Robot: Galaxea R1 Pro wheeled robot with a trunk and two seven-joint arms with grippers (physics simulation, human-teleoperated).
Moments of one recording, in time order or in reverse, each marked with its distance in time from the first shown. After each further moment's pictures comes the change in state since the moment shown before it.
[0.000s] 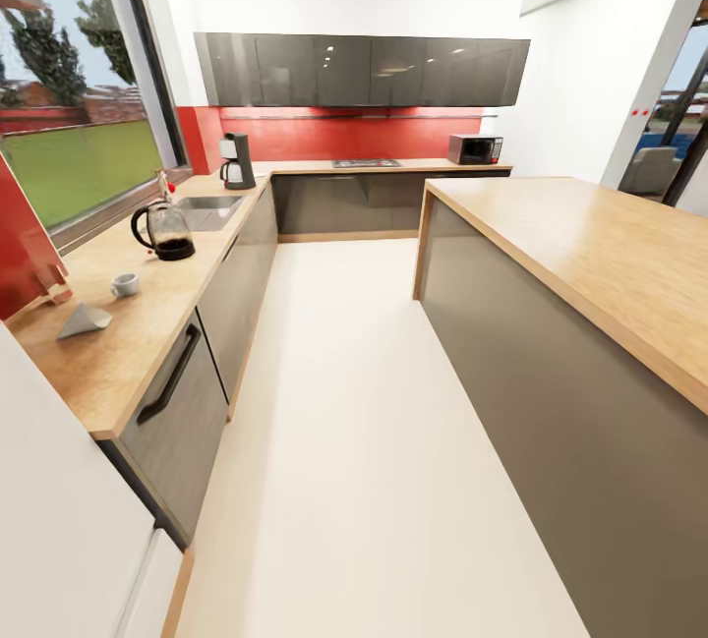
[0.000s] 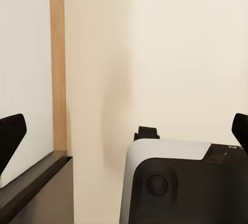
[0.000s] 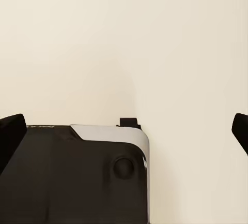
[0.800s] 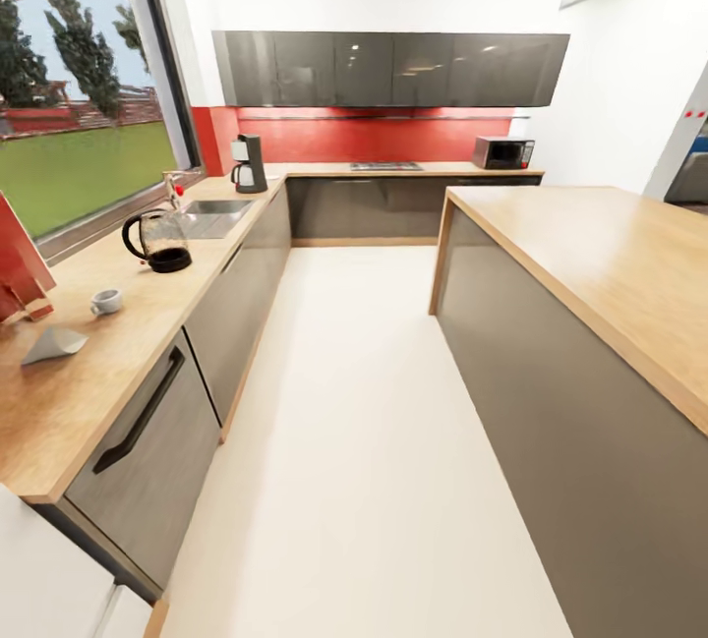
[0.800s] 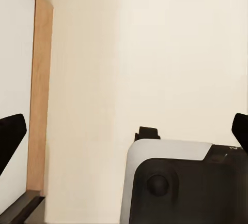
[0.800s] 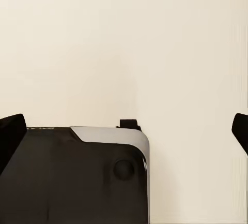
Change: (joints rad) left arm 0.000 0.002 0.003 0.000 0.004 -0.001 0.000; right arm 0.000 0.000 -0.003 -0.004 -0.002 0.000 0.000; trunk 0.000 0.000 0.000
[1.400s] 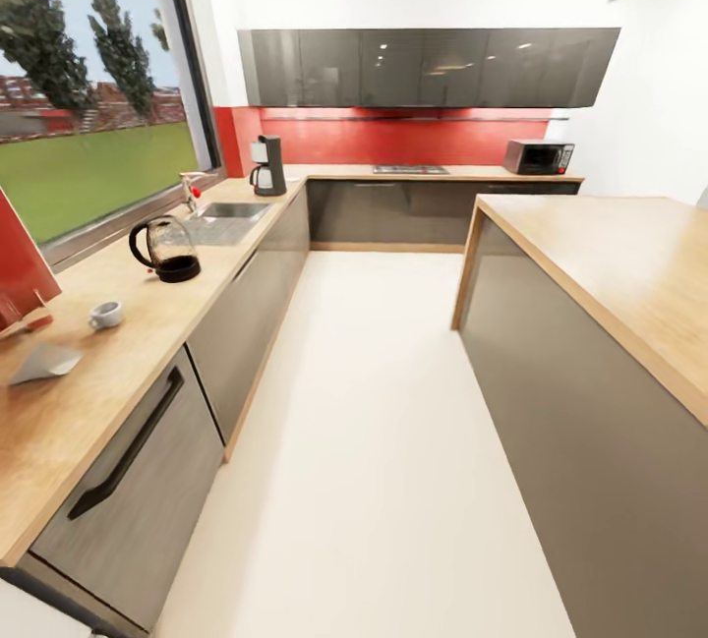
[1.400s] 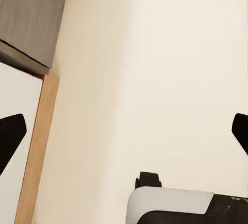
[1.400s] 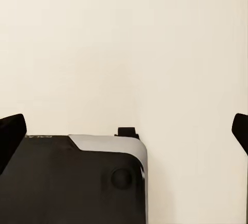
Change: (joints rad) left arm -0.015 0.004 0.009 -0.065 0.007 -0.072 0.000; right arm 0.000 -0.005 -0.001 -0.006 0.000 -0.026 0.000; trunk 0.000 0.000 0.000
